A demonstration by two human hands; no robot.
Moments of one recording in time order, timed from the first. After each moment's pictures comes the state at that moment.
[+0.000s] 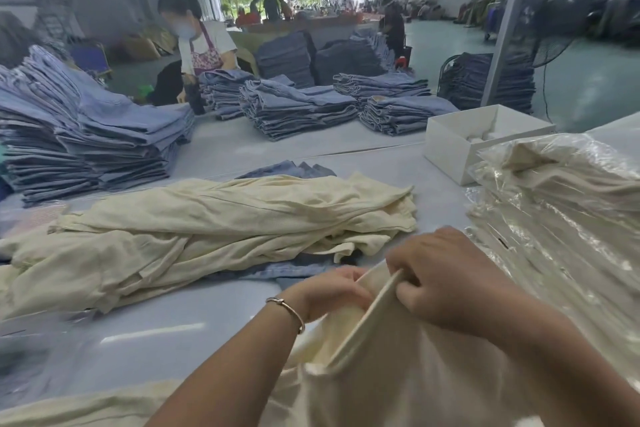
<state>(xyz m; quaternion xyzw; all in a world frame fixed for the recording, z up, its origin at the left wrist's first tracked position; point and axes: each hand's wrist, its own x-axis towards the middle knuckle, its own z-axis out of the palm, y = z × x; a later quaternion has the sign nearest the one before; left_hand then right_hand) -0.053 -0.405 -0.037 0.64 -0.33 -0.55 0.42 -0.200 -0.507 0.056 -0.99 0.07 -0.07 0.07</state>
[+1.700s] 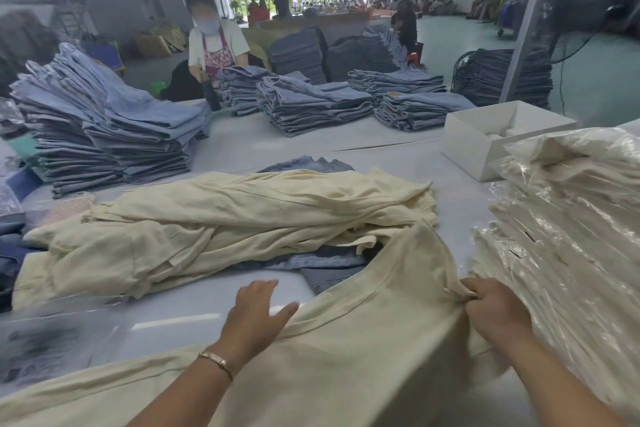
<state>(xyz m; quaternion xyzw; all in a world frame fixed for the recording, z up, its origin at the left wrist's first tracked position) 0.003 -0.255 -0.108 0.94 -0.27 -0.10 0.20 -0.212 -0.546 -0.081 -0.84 0.43 -0.11 0.31</state>
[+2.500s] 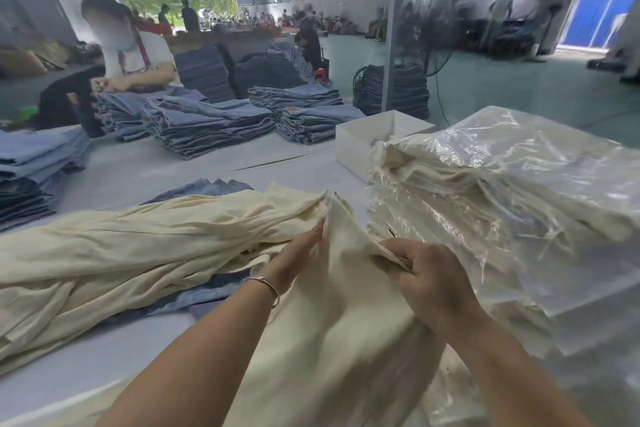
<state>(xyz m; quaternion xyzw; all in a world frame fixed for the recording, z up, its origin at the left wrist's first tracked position) -0.074 -0.519 -0.043 0.65 -0.36 -0.43 0.52 -0.294 -0.566 0.020 -0.88 0.28 -0.29 0.24</state>
